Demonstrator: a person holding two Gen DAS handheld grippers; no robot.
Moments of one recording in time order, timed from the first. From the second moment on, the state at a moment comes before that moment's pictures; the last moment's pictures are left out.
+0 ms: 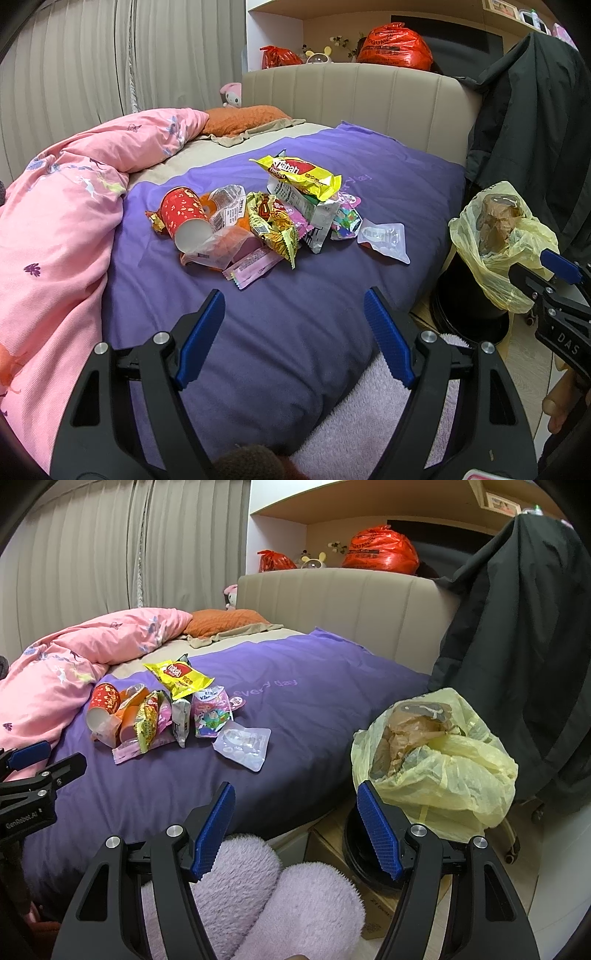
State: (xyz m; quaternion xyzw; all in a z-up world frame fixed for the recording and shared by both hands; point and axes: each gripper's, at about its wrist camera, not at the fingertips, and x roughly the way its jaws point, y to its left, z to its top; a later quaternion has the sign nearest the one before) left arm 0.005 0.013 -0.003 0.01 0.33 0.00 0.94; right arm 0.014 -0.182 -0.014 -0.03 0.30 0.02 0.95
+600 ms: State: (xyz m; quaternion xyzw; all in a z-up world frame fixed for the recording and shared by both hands) left arm 0.151 0.208 -0.003 -0.13 0.37 -0.03 0.92; right arm 0.125 -0.130 -0.042 -0.08 0.33 0.08 0.94
